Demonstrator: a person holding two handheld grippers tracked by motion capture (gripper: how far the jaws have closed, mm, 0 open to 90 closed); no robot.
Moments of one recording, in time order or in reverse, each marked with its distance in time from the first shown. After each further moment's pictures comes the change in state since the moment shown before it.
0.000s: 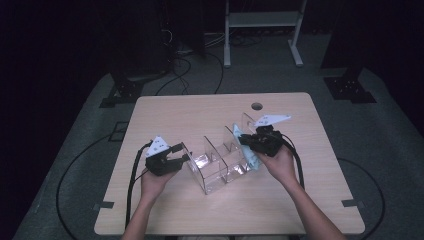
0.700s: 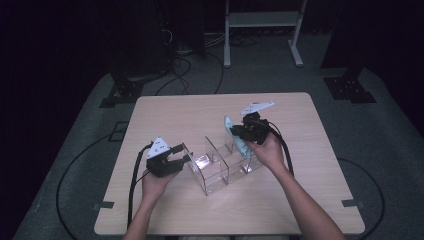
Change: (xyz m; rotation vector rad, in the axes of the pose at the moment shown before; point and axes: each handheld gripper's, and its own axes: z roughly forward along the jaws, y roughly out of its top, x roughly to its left) left arm -0.005 -0.001 0.000 -0.006 0.008 -0.006; right arm -0.009 0.033 0.034 0.080 -0.026 -0.017
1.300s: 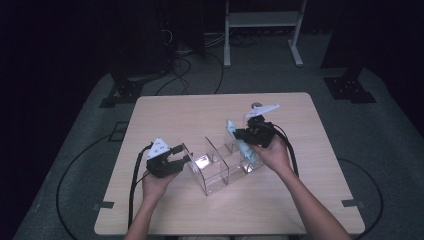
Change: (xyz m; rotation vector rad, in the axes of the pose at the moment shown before) left arm -0.003 -0.001 0.000 -0.005 0.012 -0.014; right arm 0.002 -0.013 -0.016 0.002 0.036 -0.007
